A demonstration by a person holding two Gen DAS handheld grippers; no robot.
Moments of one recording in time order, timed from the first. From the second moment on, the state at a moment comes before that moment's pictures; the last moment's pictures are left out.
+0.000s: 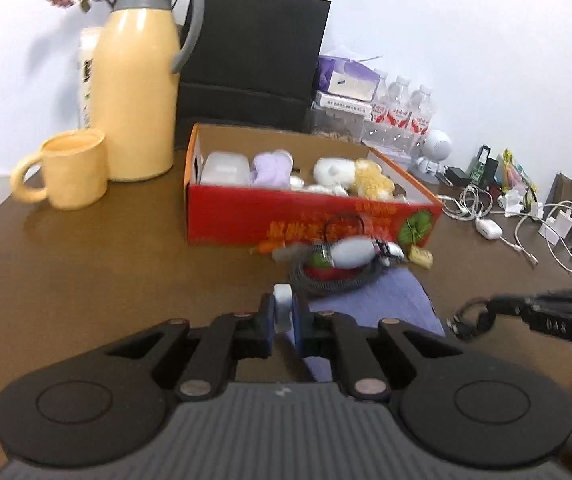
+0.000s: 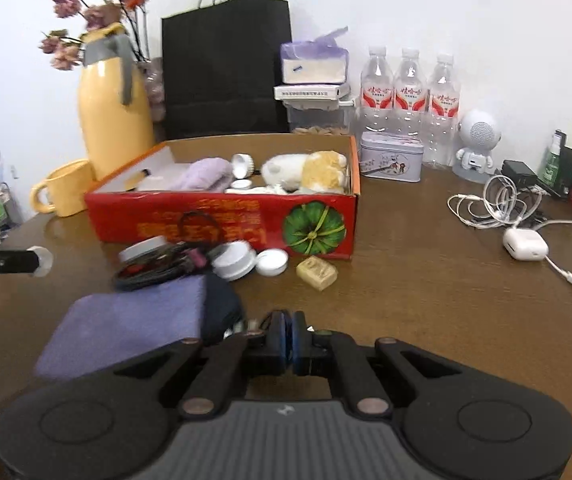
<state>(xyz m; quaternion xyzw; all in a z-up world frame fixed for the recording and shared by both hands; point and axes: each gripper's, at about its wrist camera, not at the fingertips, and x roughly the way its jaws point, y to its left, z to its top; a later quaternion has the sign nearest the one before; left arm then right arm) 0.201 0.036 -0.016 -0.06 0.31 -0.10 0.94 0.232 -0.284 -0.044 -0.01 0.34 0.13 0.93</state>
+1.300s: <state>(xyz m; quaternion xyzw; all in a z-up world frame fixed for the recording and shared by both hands) 0.430 0.022 0.042 0.03 0.31 -0.15 0.94 0.411 -0.256 0.036 0.04 0.30 0.23 0.93</state>
